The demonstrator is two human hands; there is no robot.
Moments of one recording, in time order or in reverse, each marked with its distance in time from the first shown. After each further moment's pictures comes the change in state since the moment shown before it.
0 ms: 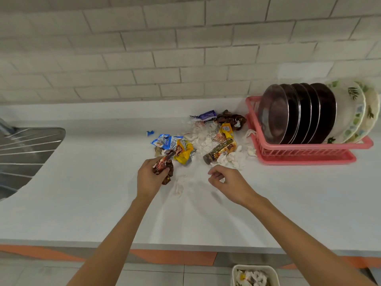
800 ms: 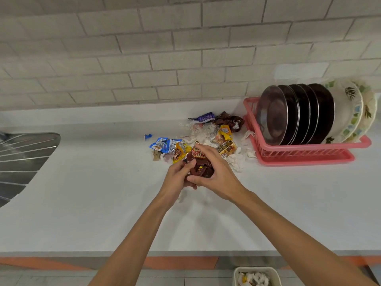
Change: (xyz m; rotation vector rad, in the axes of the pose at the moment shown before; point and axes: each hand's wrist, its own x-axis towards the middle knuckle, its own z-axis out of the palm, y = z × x) left_hand -0.027 0.089 0.011 -0.772 -0.484 -0.240; right_hand 0.024 -0.043 0.009 0.154 0.130 -0.281
